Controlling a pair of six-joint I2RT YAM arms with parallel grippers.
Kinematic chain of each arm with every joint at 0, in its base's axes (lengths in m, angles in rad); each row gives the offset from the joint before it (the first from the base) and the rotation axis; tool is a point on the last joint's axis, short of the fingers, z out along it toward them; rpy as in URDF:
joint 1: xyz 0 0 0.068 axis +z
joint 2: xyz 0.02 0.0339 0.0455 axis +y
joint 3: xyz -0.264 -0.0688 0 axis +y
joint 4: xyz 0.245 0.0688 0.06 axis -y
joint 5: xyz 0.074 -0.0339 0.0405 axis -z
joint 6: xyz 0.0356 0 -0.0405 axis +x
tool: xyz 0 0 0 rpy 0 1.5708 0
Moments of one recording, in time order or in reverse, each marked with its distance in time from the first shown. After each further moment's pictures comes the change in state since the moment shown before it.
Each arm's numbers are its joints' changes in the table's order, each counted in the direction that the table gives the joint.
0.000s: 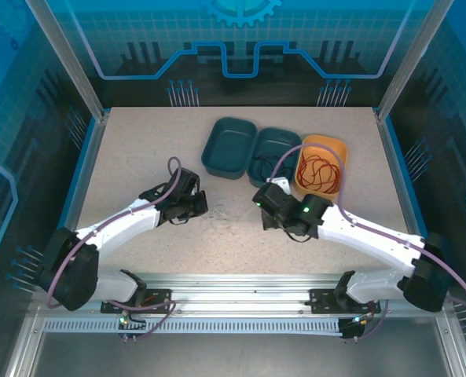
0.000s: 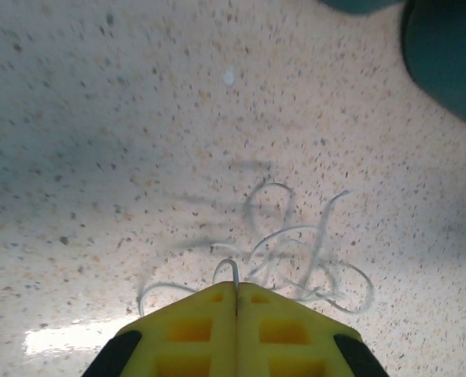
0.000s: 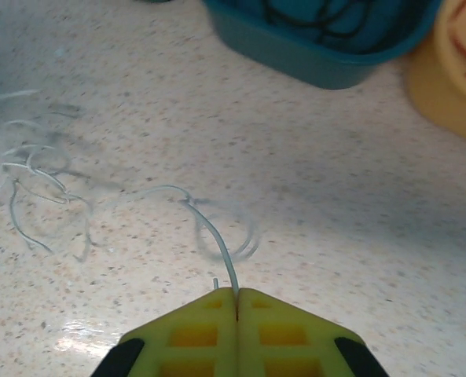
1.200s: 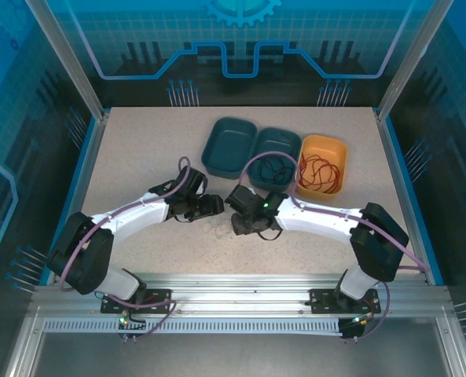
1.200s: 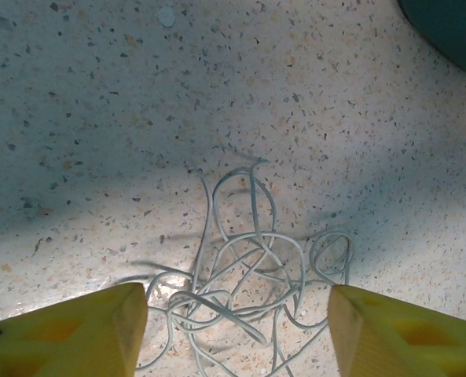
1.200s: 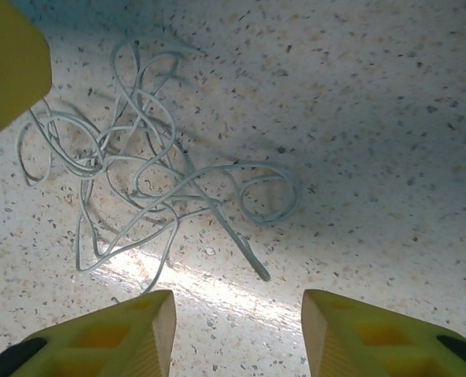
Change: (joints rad) left arm -0.001 0.138 -0.031 0.045 0.163 0.023; right arm 0.040 0.396 -0.092 0.207 -0.235 -0.054
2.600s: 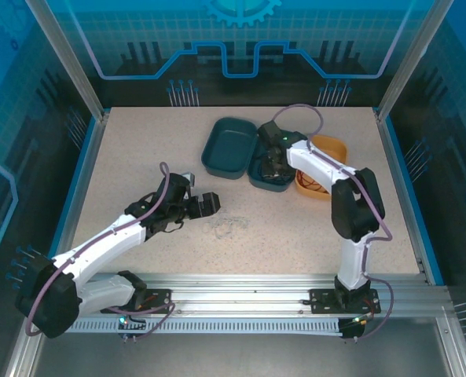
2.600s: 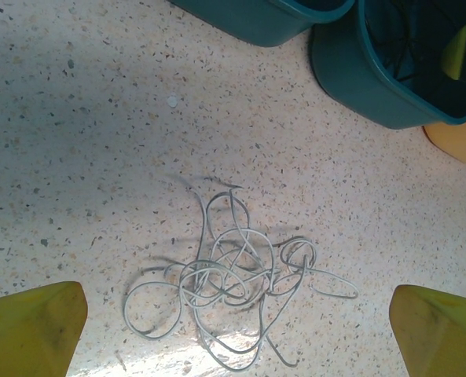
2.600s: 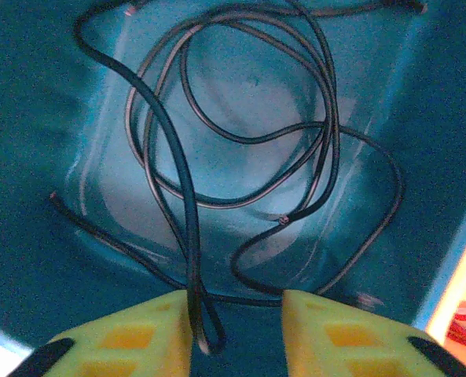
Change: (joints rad) left arm -0.028 -0.330 0.117 0.016 -0.143 0.017; right arm -0.487 0.291 -0.474 -0.233 0.037 -0.282
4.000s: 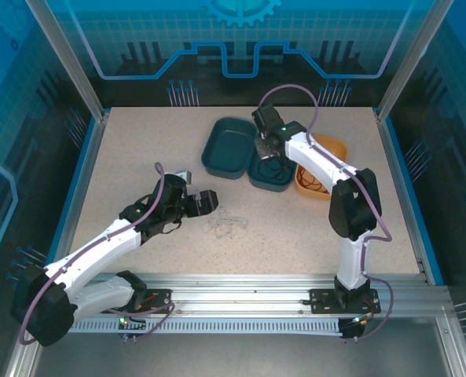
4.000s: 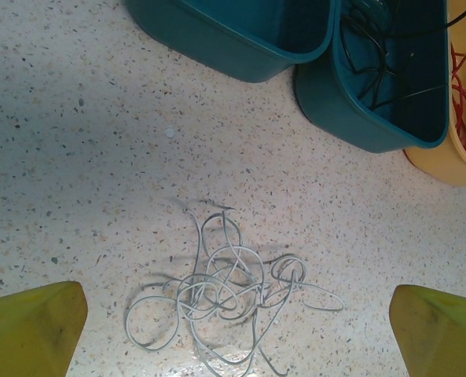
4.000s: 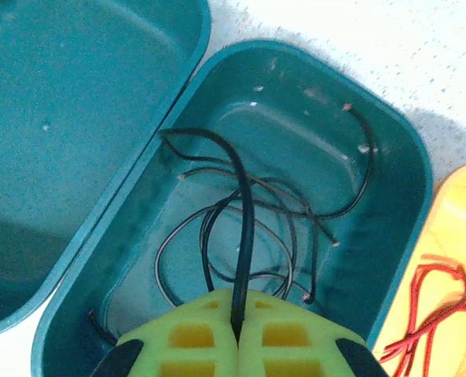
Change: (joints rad) left arm -0.010 -0.068 0.008 0.006 -0.055 0.003; right arm 0.021 0.051 -0.157 0.122 0.124 -0.230
